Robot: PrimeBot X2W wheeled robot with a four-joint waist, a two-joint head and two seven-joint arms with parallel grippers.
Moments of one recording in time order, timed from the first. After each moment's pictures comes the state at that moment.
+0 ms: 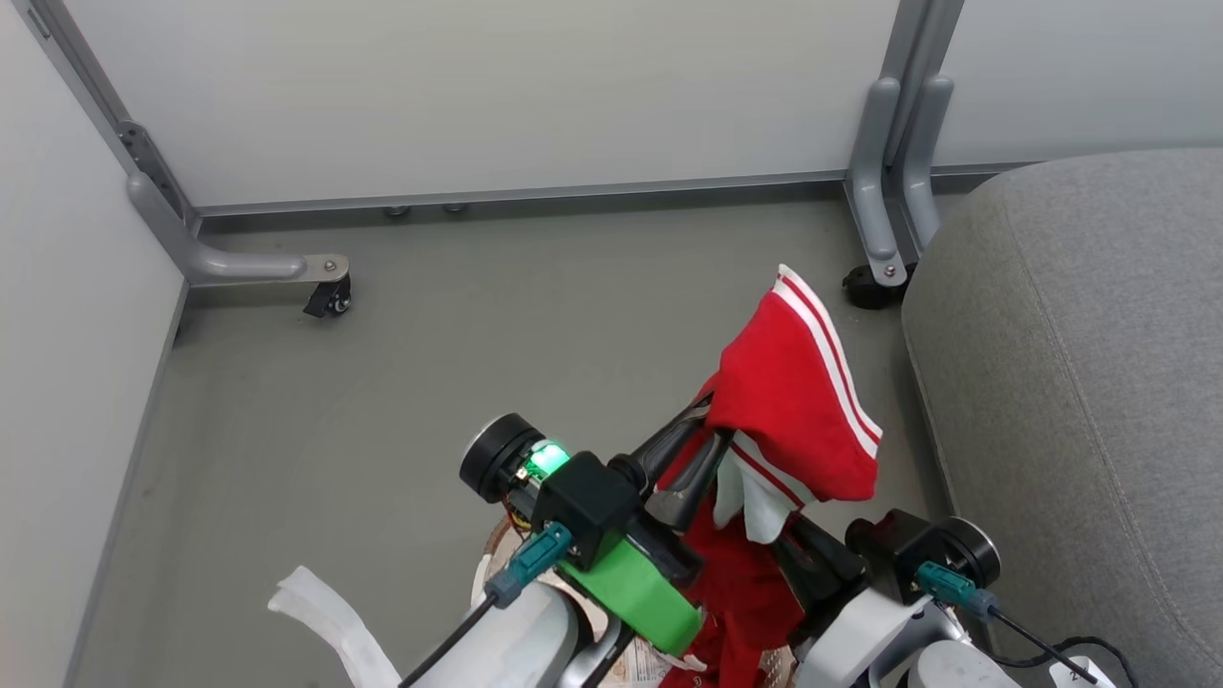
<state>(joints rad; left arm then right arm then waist) -0.38 0.08 -0.77 0.16 -0.33 -0.07 -0.23 -0.18 -0.17 0.51 0.30 0.30 0.13 -0.26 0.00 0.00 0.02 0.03</state>
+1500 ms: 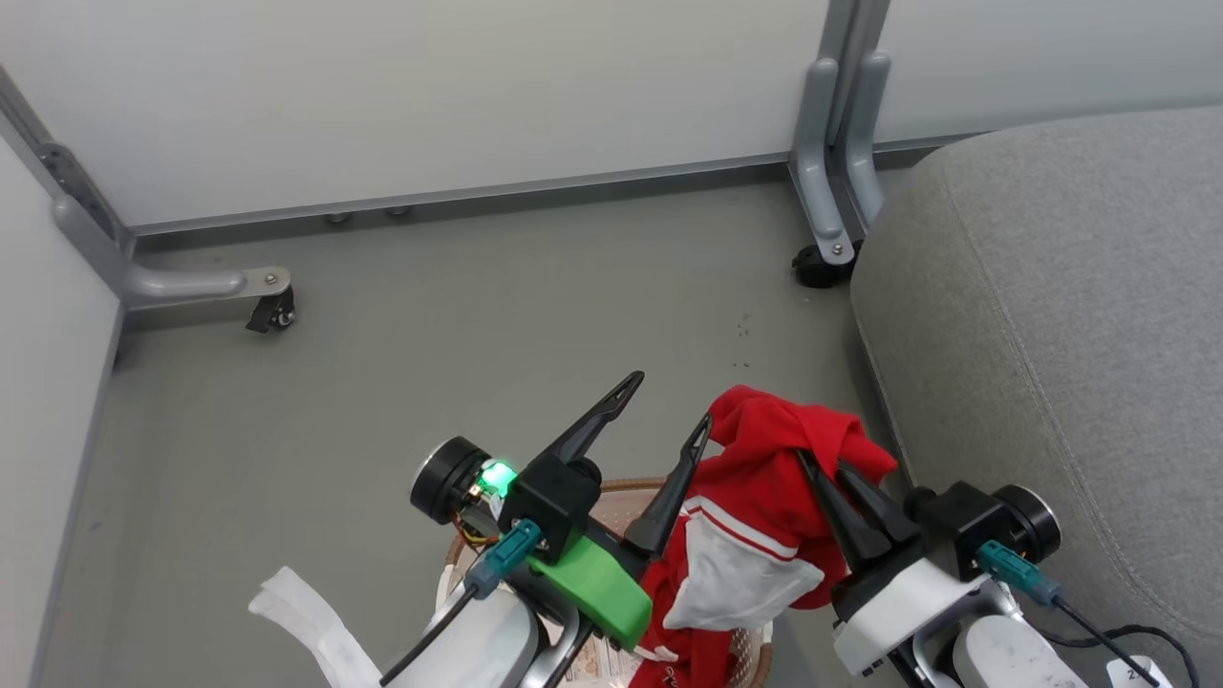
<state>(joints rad) -0.37 0.13 -0.77 0.23 -0.35 0.00 -0.21 -0.15 -0.17 0.38 0.19 0.24 0.13 -0.26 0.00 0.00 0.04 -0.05</state>
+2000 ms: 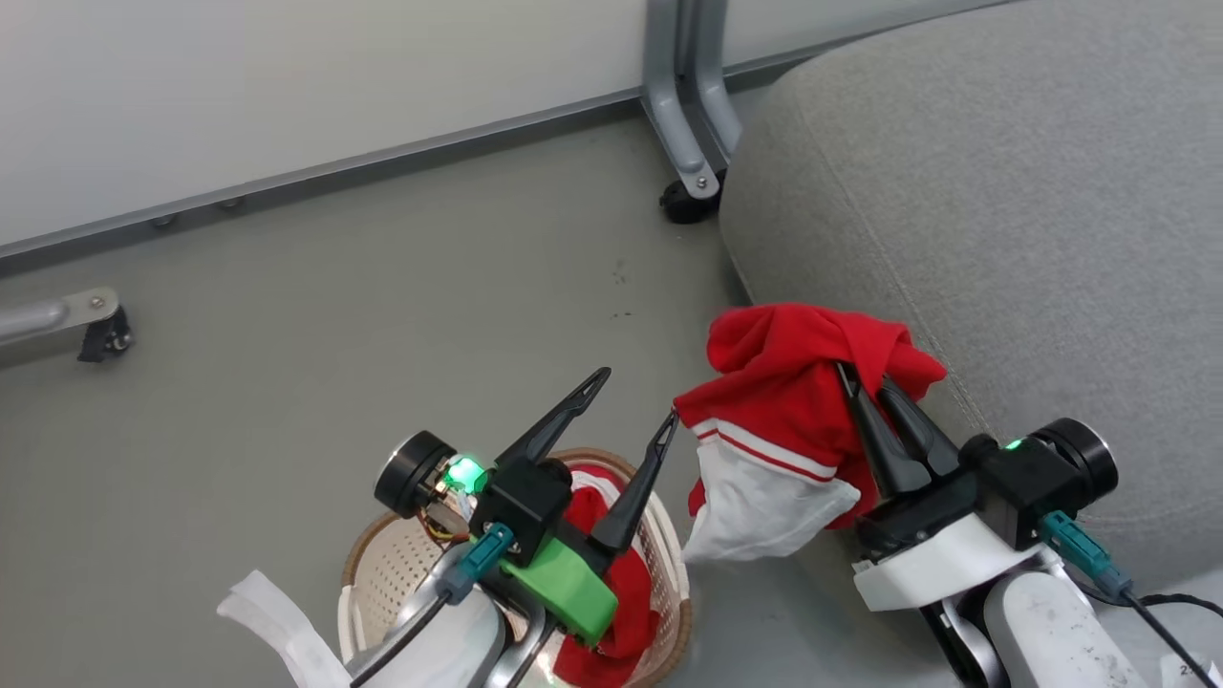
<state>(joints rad) -0.38 0.20 -0.77 0.23 -0.32 0.00 -0.23 -0.15 -0.14 0.25 0.00 0.14 0.13 -0.26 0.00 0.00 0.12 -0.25</state>
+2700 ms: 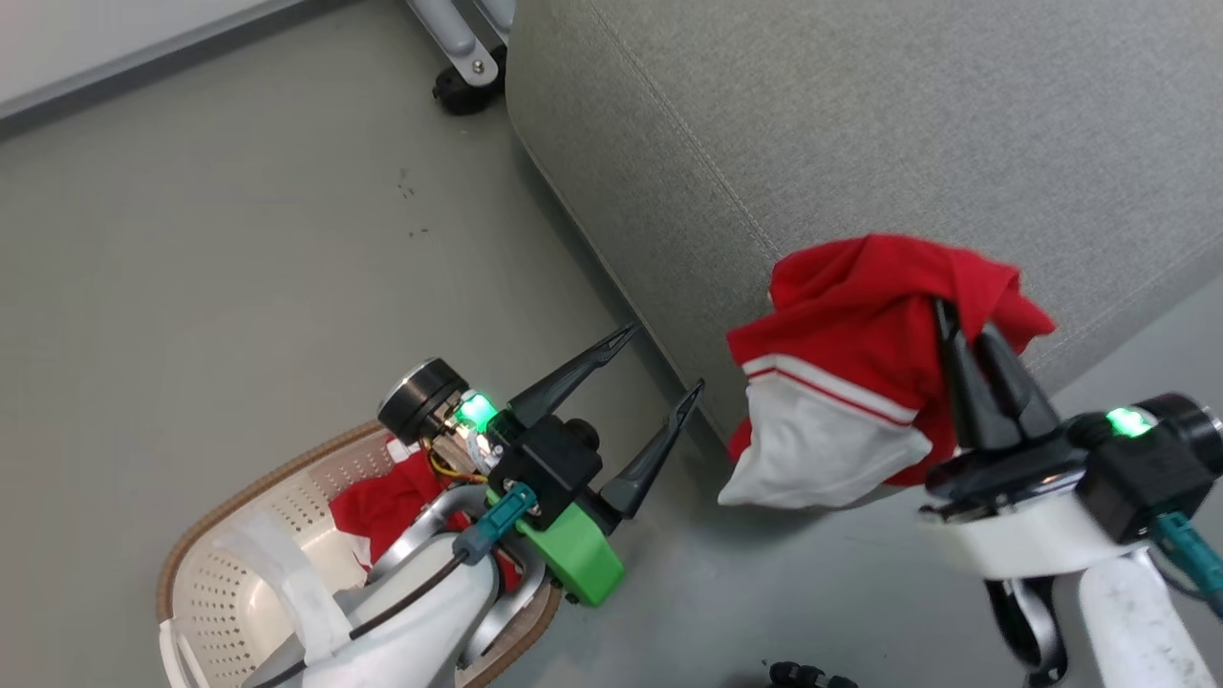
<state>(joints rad) -0.49 0.26 -0.82 0.15 -0.27 -0.05 -0.15 -0.10 -0.06 0.10 -0.19 0.07 0.13 -0.26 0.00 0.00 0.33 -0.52</state>
